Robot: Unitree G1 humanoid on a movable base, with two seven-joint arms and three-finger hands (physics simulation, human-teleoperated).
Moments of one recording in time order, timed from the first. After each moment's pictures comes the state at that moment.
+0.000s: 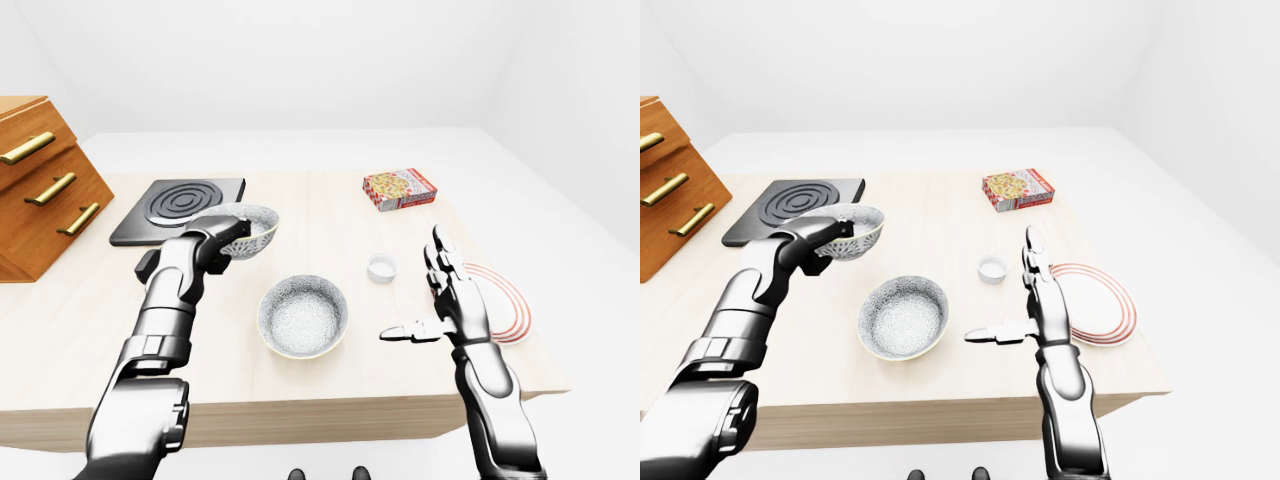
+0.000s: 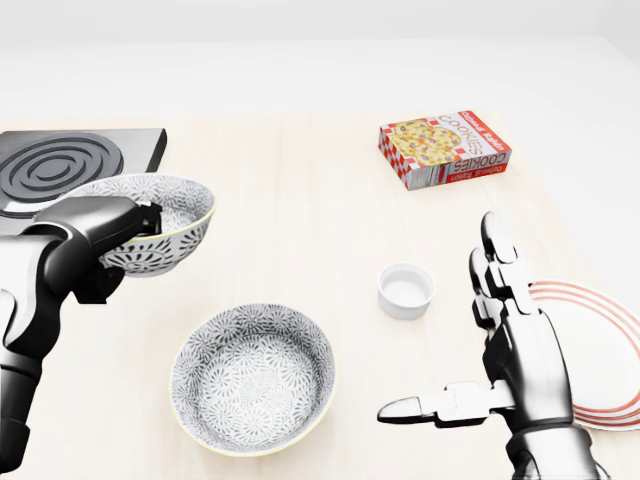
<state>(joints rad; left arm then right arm) -0.78 0.39 0.02 0.66 1.20 -0.09 -0.53 0.10 -0.03 -0.06 -0.33 -0.02 0.09 0.12</state>
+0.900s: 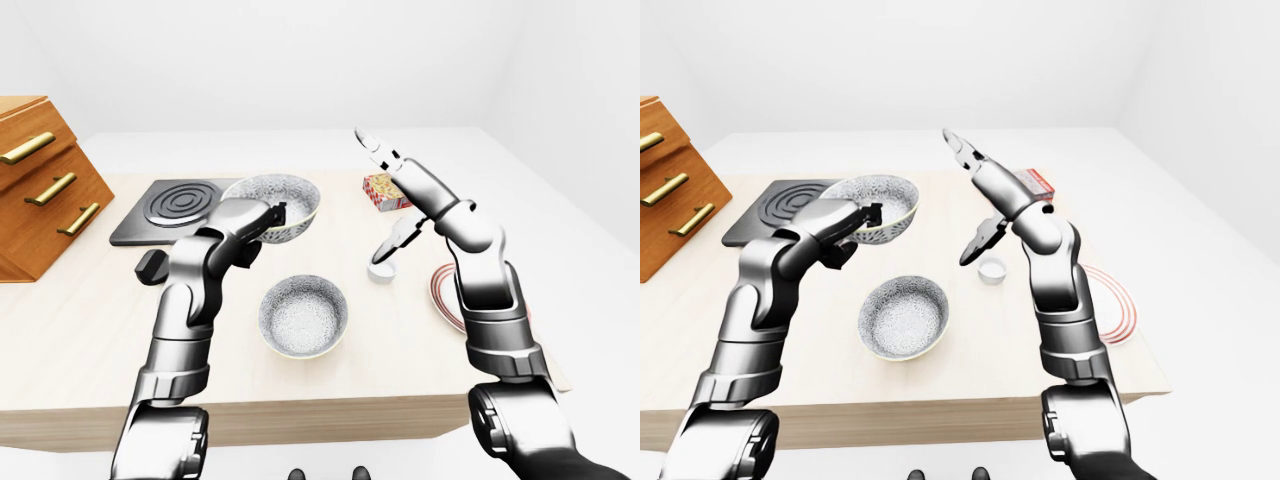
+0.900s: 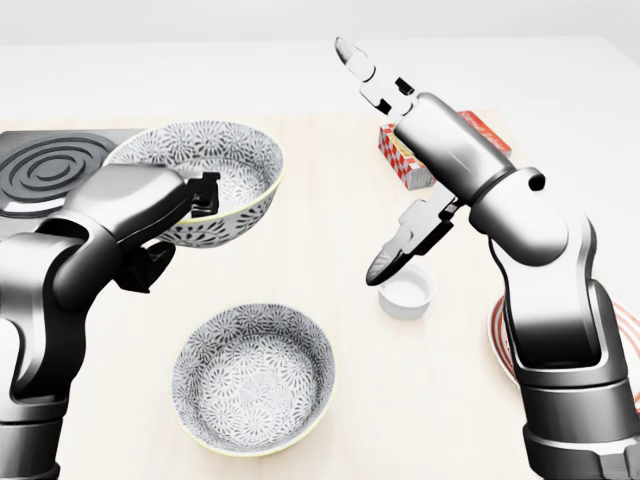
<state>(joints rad) -0.63 0.27 0.03 0.09 1.15 -0.09 -0.70 -0.69 -0.23 -0.05 0.03 -0.49 0.09 0.58</state>
